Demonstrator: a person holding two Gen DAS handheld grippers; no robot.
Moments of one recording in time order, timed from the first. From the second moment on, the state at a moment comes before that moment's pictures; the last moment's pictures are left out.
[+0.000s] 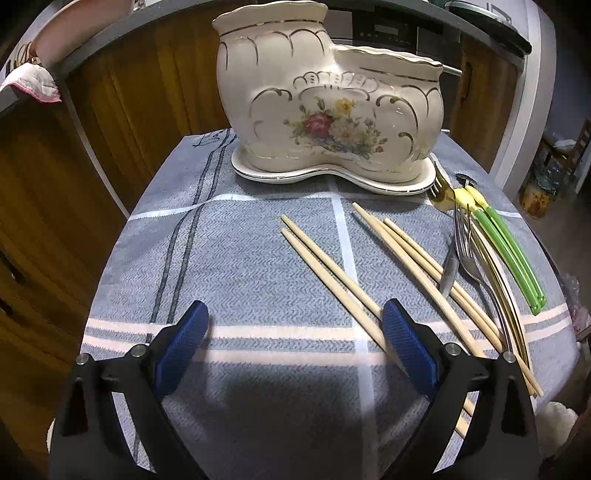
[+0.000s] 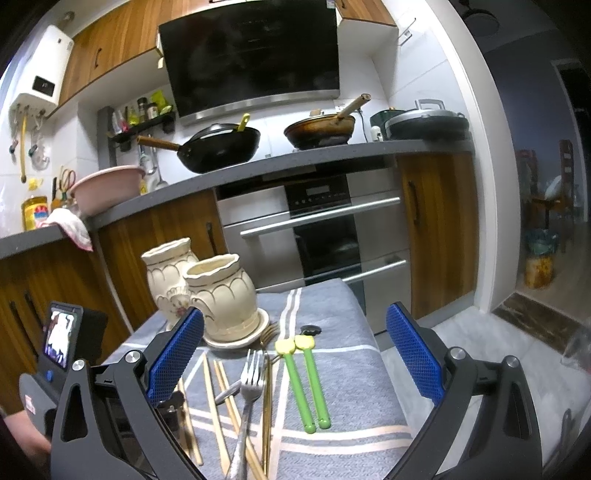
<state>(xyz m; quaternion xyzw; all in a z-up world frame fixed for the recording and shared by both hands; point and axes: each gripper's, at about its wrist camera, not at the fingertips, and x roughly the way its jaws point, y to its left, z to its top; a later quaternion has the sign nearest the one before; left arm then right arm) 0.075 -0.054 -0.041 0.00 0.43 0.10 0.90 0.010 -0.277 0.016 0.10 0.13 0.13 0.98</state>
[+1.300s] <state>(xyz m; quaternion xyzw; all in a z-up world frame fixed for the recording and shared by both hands) 0.072 -0.034 -0.033 0.04 0.48 -0.03 0.87 0.011 -0.274 0.012 0.10 0.13 0.14 0.98</state>
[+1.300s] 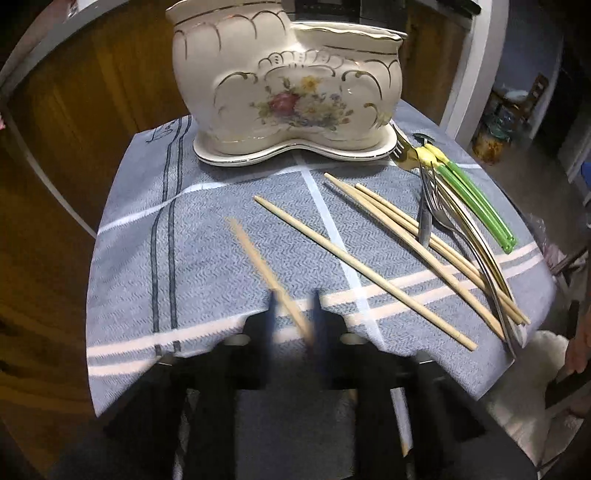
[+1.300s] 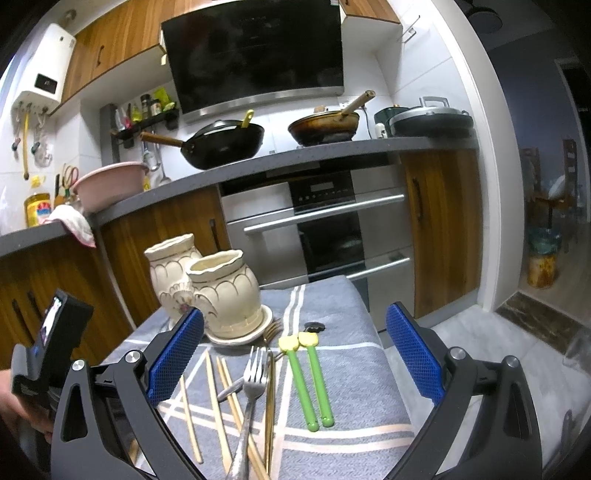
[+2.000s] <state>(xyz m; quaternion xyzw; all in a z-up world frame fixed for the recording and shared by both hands) 0.047 -0.004 -0.037 0.11 0.44 -0.07 0.89 0.053 -0.215 -0.032 0.01 0.32 0.21 0.92</state>
